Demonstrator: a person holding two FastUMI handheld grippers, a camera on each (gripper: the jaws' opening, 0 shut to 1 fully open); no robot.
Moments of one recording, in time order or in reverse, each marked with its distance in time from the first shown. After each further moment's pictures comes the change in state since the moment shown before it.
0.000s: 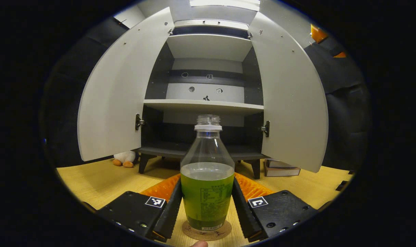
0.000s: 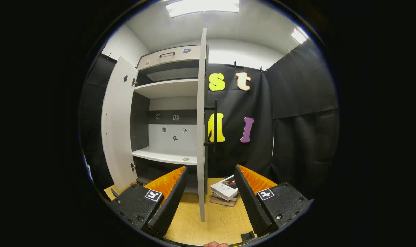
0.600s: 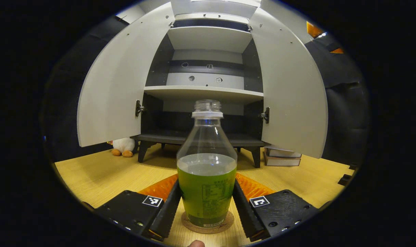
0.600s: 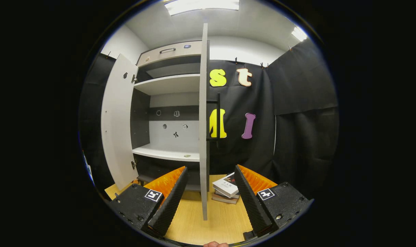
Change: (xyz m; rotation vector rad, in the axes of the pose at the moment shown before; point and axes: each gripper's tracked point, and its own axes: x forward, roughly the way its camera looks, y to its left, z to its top) left arm -0.010 0.003 -0.026 -0.010 0.066 -0.016; right arm 0.012 0.004 -0.011 0.010 0.039 0.009
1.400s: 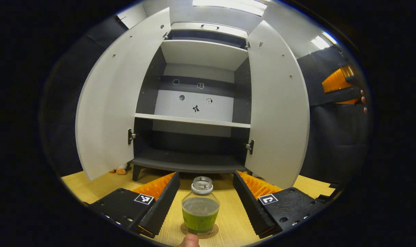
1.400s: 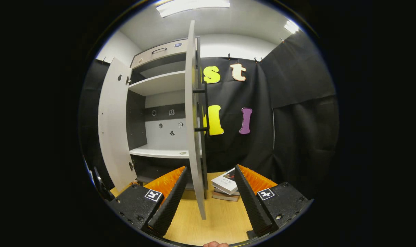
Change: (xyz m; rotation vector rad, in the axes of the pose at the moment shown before) left arm -0.027 -0.012 0.128 -0.031 -0.099 -0.115; right arm 0.014 -0.020 -0.030 0.084 -0.010 -0.001
